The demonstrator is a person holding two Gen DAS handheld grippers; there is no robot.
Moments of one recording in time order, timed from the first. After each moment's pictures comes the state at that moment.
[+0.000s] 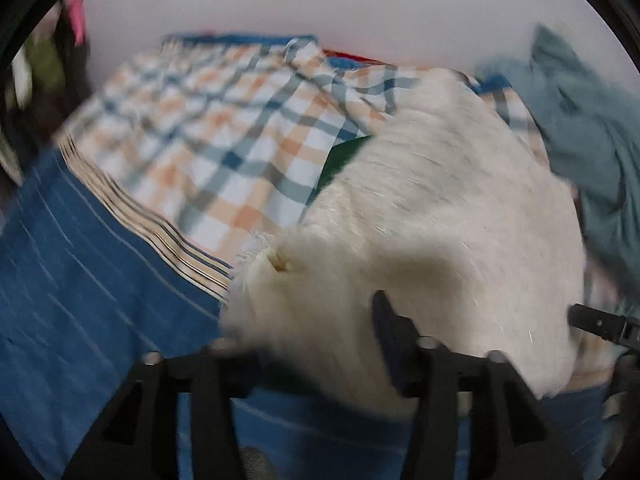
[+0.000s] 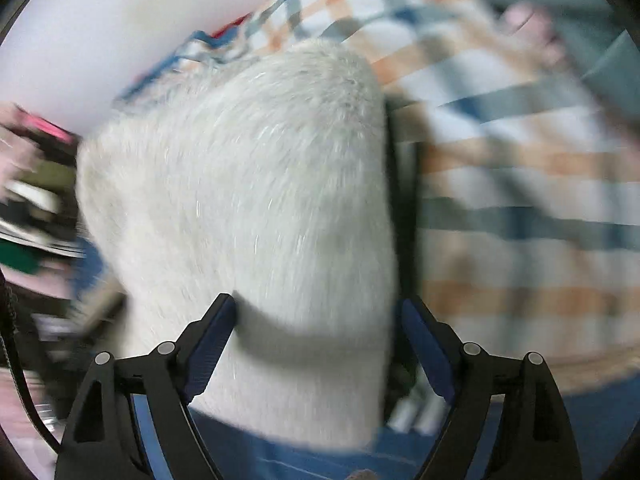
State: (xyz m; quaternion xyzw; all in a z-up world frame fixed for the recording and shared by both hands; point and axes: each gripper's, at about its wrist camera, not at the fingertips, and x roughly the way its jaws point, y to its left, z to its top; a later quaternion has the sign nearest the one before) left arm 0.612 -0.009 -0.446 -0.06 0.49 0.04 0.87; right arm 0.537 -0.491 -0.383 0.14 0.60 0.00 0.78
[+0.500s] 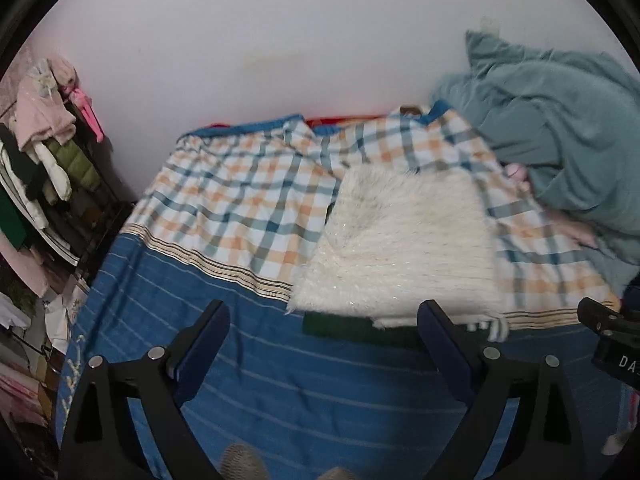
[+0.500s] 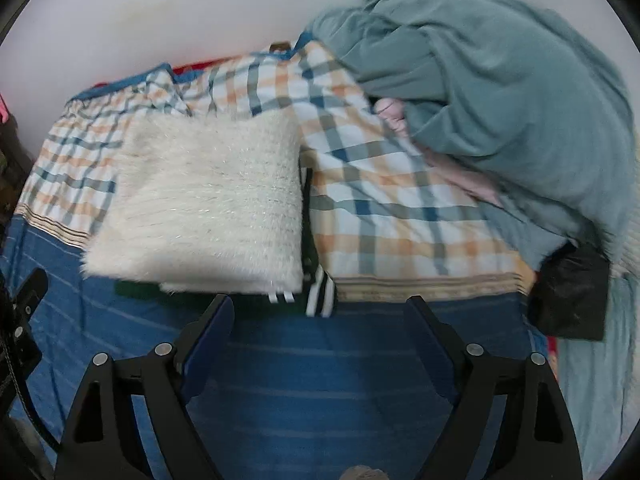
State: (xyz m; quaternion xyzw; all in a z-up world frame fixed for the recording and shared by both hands) left arm 0.497 -0.043 -0.287 0.05 0.42 0.05 0.91; right arm 0.347 -0.463 -0.178 0.03 0.54 -0.14 0.83
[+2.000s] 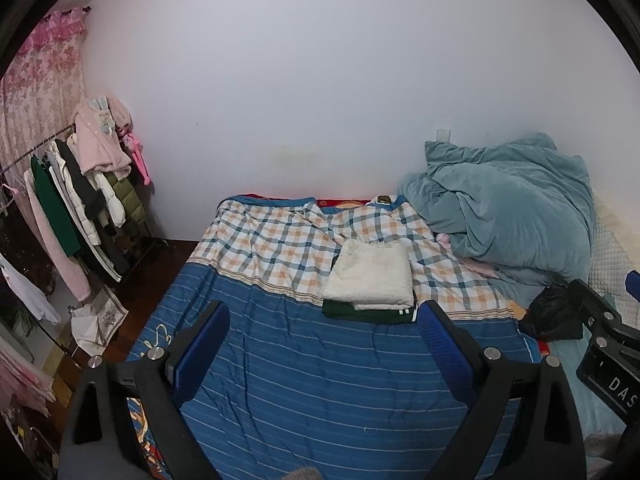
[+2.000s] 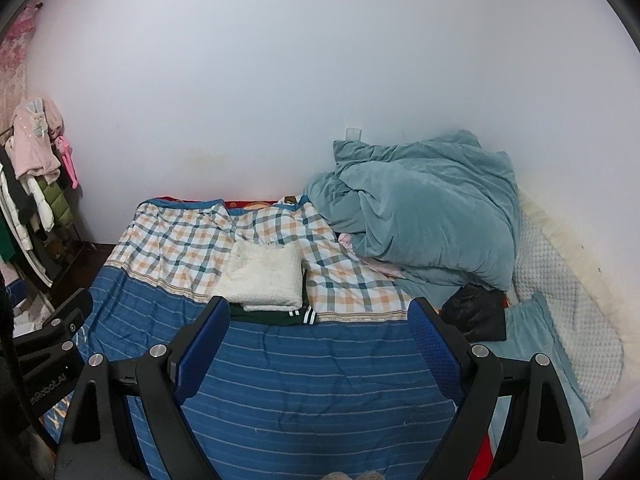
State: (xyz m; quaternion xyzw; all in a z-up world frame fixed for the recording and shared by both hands) left arm 0.182 -0.025 -0.013 0.02 0.31 0.04 0.95; right arm -0.081 -0.371 0.257 0.01 0.33 -0.13 0.93
